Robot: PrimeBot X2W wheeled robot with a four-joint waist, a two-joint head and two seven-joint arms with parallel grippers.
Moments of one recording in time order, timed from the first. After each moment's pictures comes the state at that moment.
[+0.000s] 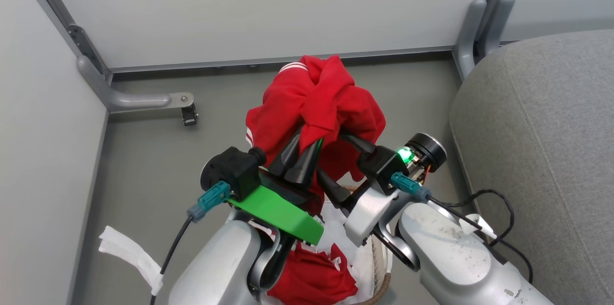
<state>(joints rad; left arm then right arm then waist) -0.41 0.05 -0.62 0.24 -0.56 -0.13 -0.26 -0.56 -0.05 0.66 0.48 0.20 0.13 -0.26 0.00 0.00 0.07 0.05</state>
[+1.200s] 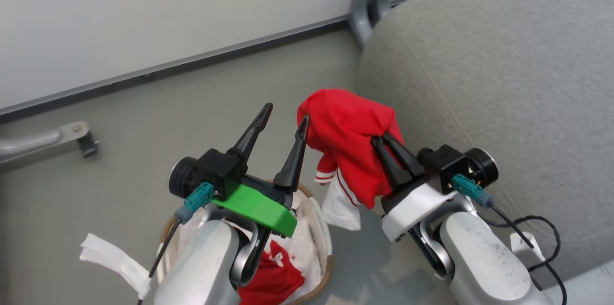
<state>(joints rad) -0.39 0.05 -0.50 0.30 -0.40 -0.12 -0.26 -0.40 -0.05 0.40 0.35 0.19 0.13 -0.26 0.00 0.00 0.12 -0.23</state>
